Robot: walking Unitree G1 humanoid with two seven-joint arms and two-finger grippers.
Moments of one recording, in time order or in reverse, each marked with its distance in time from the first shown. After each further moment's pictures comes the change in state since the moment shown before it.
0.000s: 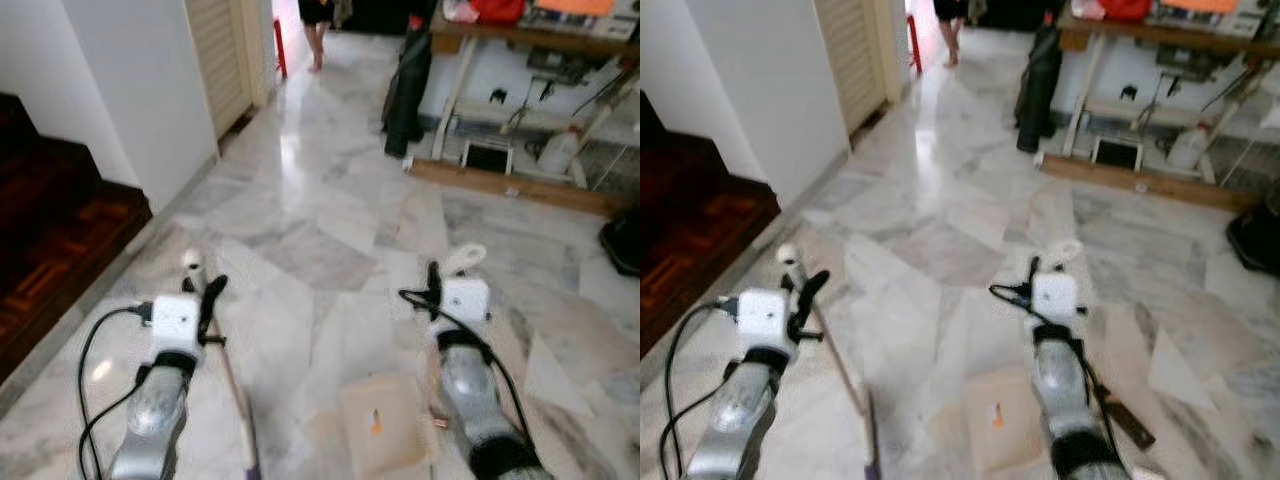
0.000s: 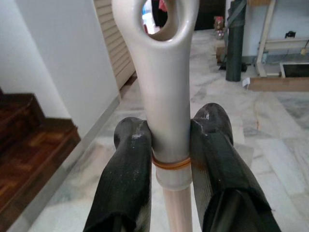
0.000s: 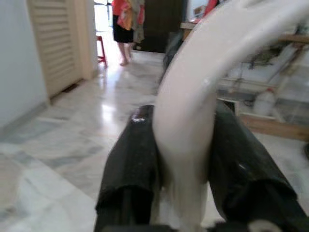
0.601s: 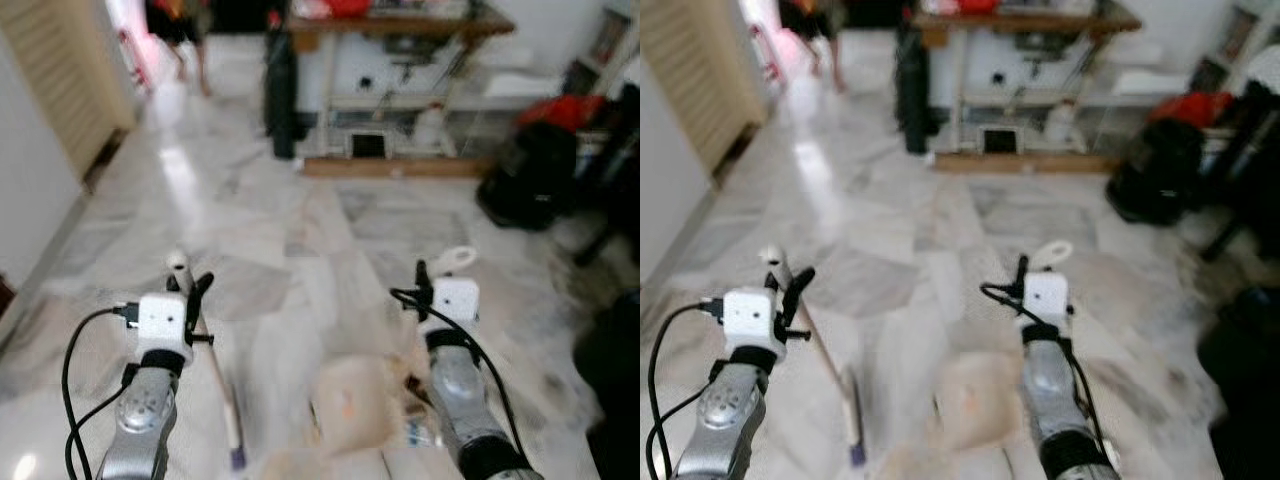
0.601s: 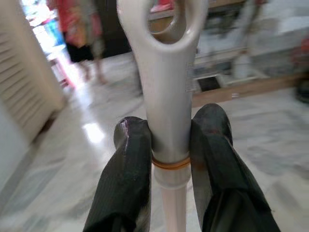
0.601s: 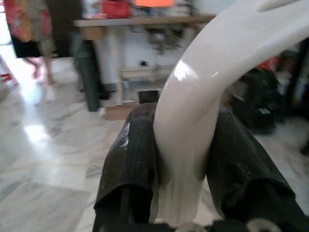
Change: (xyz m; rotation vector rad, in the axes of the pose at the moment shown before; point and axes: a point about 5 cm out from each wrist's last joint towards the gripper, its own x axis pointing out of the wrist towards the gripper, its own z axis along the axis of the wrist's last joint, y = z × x) left arm 0.005 0.001 0.008 -0.001 -0.045 0.015; right arm 0.000 0.000 0.001 0.040 -0.005 -0.003
